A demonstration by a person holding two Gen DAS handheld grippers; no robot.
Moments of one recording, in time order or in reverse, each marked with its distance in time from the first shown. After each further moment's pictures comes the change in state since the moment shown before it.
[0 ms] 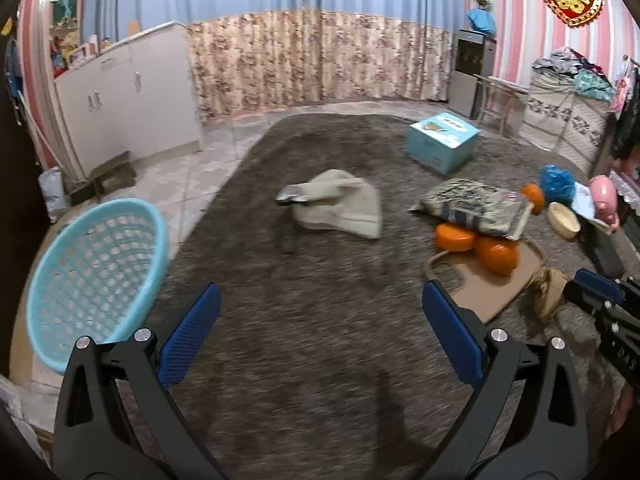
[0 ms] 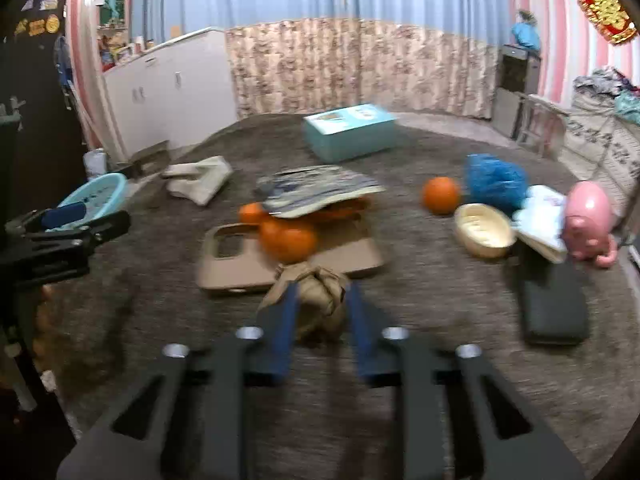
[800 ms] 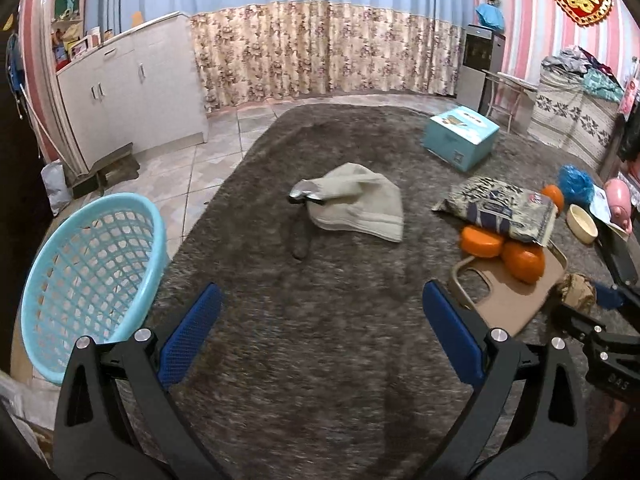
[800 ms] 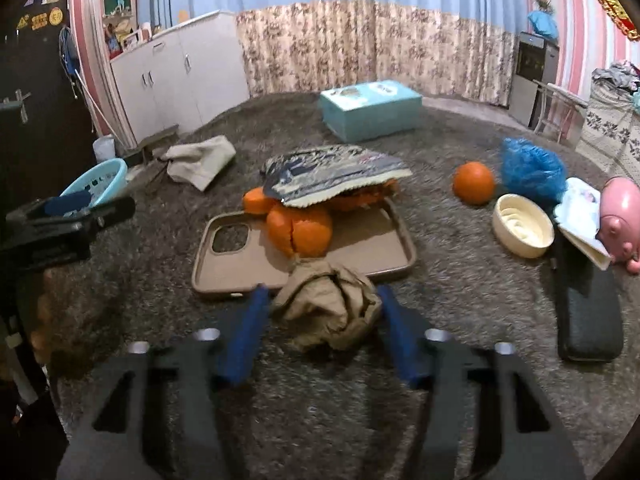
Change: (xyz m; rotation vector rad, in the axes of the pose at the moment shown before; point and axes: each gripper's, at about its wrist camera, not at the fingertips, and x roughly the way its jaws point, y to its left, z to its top) left arm 0.025 0.017 0.006 -0.019 0.024 0.036; right arm 0.042 0.011 0.008 -0.016 0.070 0.078
